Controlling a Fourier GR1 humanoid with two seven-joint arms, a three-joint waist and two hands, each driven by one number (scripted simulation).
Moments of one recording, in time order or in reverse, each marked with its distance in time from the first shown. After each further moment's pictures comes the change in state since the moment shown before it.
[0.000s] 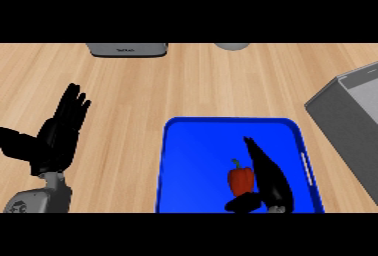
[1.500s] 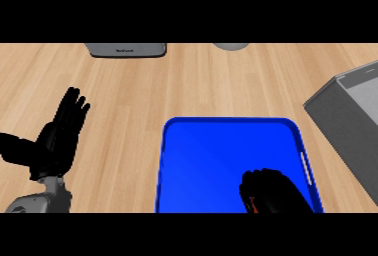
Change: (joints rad) left arm 0.029 -0.015 0.001 -0.021 -0.014 -0.005 -0.001; right arm 0.021 -0.333 0.263 -0.353 0.343 0.092 -0.328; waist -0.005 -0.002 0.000
